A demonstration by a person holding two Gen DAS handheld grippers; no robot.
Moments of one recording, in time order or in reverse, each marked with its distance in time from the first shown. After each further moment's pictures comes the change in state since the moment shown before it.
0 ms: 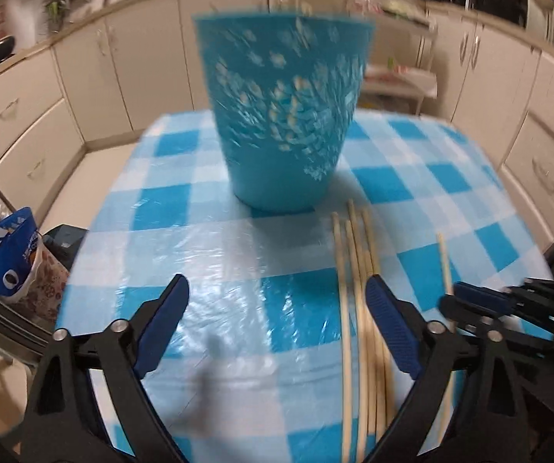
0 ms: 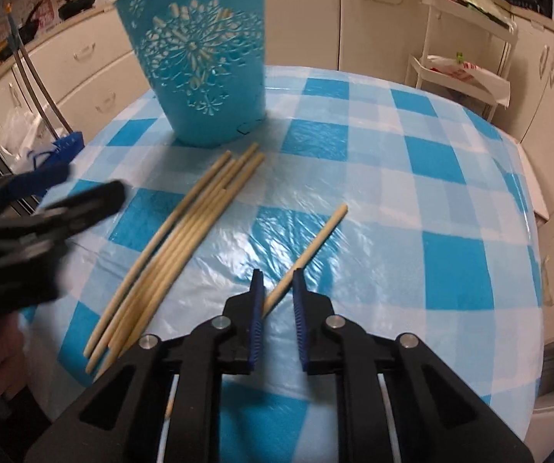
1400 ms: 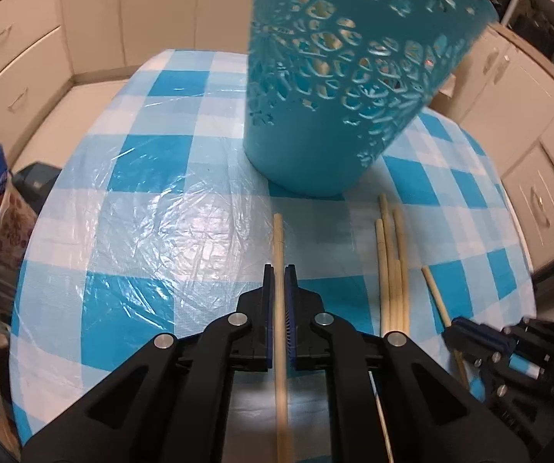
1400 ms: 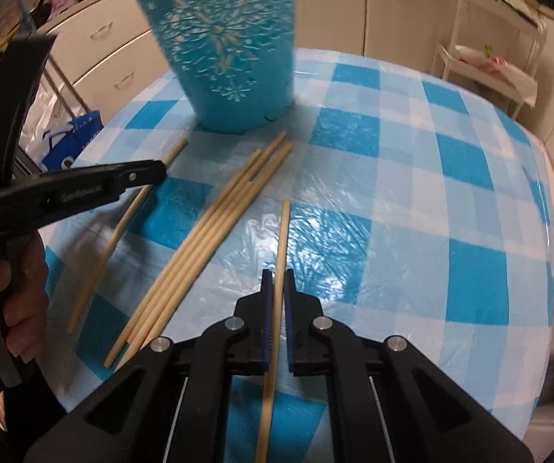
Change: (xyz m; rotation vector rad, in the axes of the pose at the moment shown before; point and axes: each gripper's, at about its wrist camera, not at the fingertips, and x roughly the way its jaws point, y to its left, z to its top) left arm 0.037 0.039 0.011 -0.153 0.159 -0.119; right arm 0.011 0.013 0.017 -0.071 0.104 0.052
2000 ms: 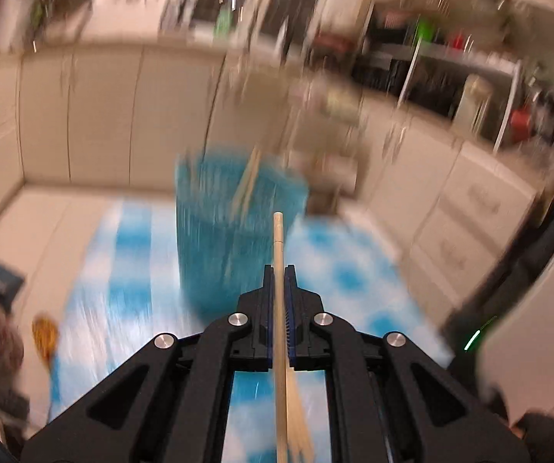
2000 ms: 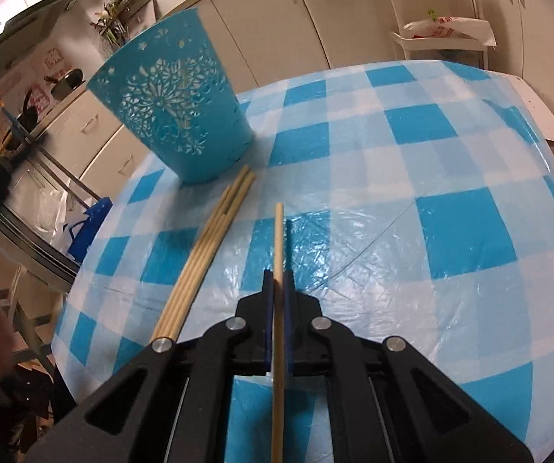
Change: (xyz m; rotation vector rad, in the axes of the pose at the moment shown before) left arm -0.157 -0.018 0.020 0.119 -0.513 -0.274; right arm -0.010 -0.040 -0.027 0.299 -0.172 0.144
